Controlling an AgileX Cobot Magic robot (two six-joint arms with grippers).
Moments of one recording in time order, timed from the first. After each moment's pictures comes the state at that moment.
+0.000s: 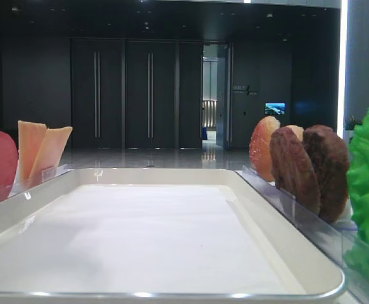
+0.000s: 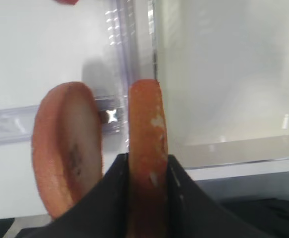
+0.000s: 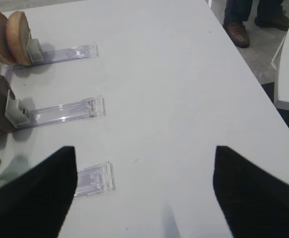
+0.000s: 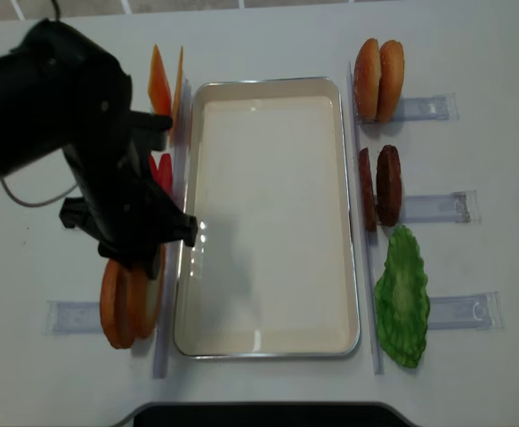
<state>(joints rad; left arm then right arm) -0.58 1.48 -1.01 0.03 1.16 -0.48 -0.05 -0.01 -0.51 -0.03 1.13 0.09</state>
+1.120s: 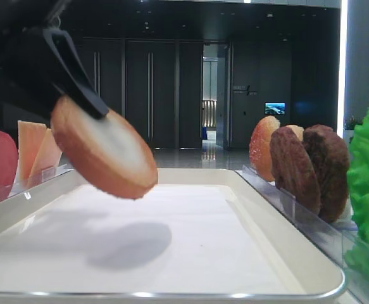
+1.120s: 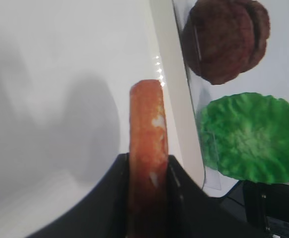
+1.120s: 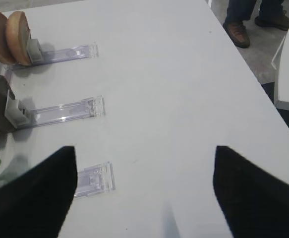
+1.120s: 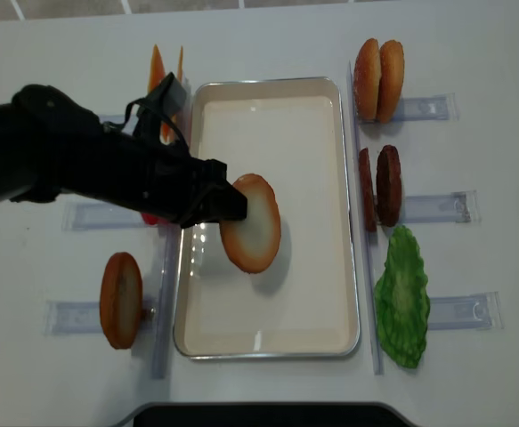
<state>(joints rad) -0.34 1.58 -0.78 -1.13 0.70 0.66 -0.05 -0.01 -0.51 -0.03 1.13 0.09</state>
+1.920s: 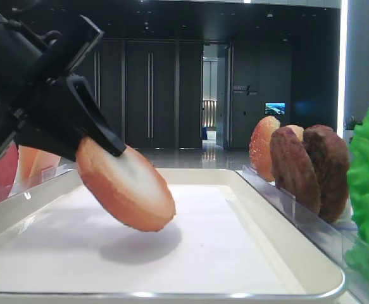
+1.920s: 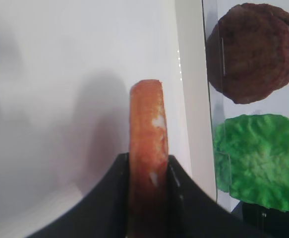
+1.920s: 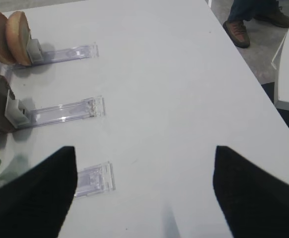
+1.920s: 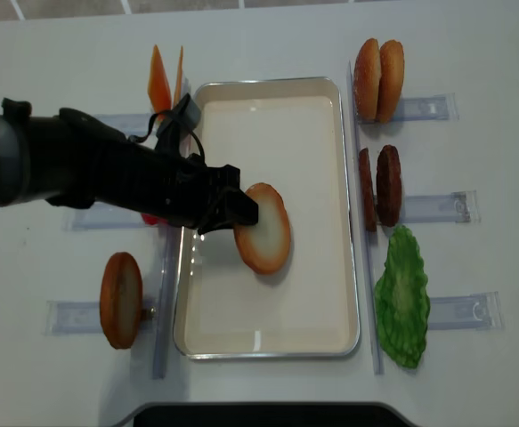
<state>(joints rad) -0.34 1.73 -0.78 -1.33 0.68 0.84 -0.05 -0.01 -0.51 -0.03 1.13 0.09</state>
